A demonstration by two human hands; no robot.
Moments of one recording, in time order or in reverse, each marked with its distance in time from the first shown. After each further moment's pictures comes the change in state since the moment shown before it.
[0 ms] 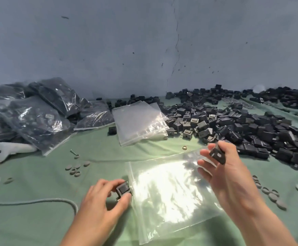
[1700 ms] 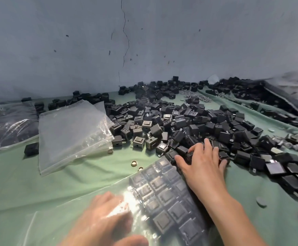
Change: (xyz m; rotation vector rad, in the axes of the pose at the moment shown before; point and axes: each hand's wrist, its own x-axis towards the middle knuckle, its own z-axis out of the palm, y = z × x) left_hand 0.108 0.073 0.104 0.528 -0.140 0.890; right_hand 0.128 -0.010 -0.095 -1.573 0.331 -0.106
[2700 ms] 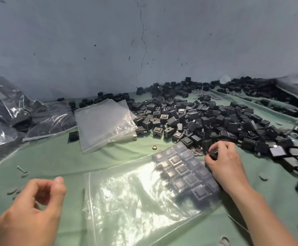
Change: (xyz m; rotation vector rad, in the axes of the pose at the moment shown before) left_hand -0.127 -0.034 -0.036 -0.370 0.739 -1.045; right_hand -0.041 0.027 -0.008 0.131 0.154 -0.048
